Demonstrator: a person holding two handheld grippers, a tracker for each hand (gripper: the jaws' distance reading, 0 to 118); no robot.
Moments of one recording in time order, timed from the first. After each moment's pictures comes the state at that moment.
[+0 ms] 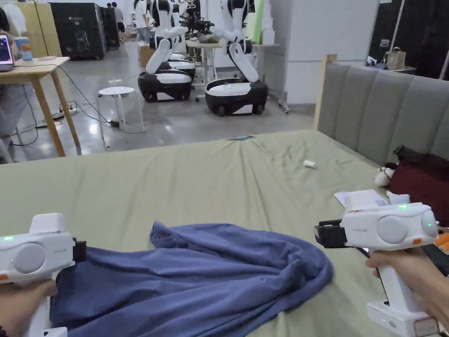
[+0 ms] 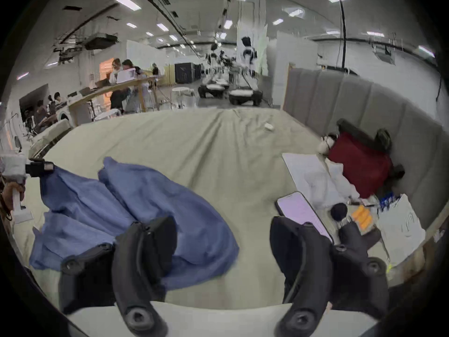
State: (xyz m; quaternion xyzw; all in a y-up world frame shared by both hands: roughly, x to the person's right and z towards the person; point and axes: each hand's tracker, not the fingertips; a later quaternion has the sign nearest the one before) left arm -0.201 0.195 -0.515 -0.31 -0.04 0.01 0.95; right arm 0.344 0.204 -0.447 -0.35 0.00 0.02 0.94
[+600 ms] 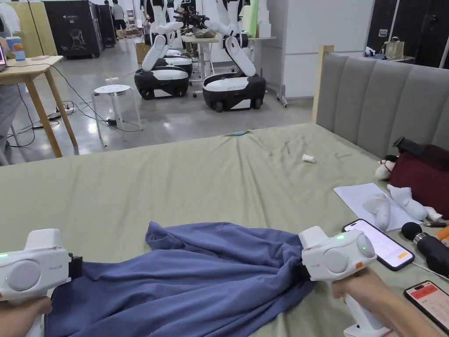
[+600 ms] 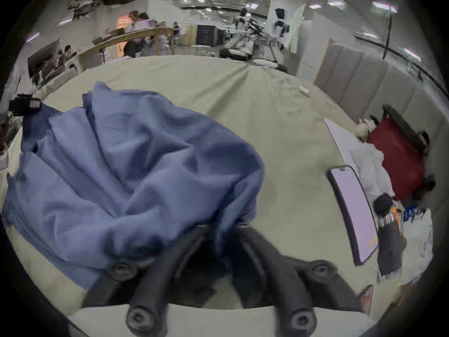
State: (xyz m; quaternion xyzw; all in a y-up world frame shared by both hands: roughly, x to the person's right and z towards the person) left arm -0.194 0.173 -0.520 -0.33 -0.03 -0.01 0.94; right arm 0.290 0.113 -0.478 -0.42 0.06 0.12 0.90
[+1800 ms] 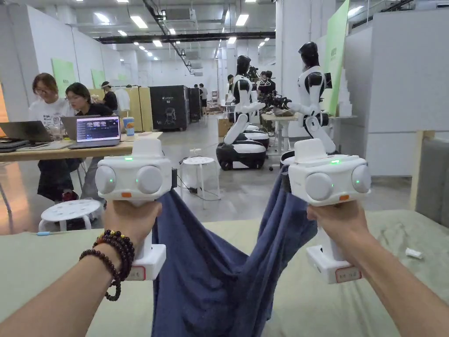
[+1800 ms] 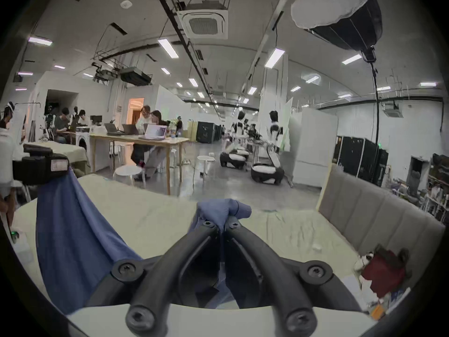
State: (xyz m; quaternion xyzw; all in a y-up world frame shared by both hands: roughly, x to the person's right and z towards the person) left arm -0.201 0.441 -0.611 -0.08 0.04 -0.02 1.00; right arm 0.092 0.425 -0.619 -0.09 0.06 0.07 0.99
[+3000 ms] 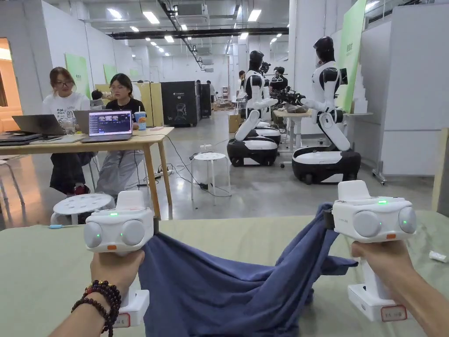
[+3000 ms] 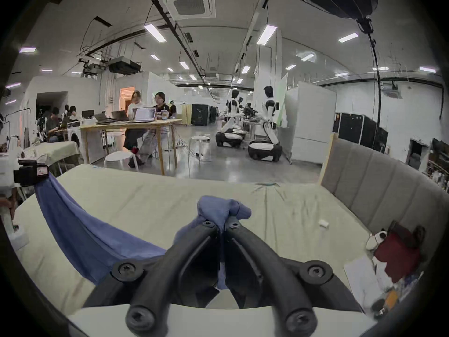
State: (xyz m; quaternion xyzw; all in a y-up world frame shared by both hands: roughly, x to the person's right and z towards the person) left arm -0.272 0.308 -0.639 -0.15 0.08 0.00 0.99; right arm 0.142 0.319 -0.644 -0.17 0.04 0.05 0.98
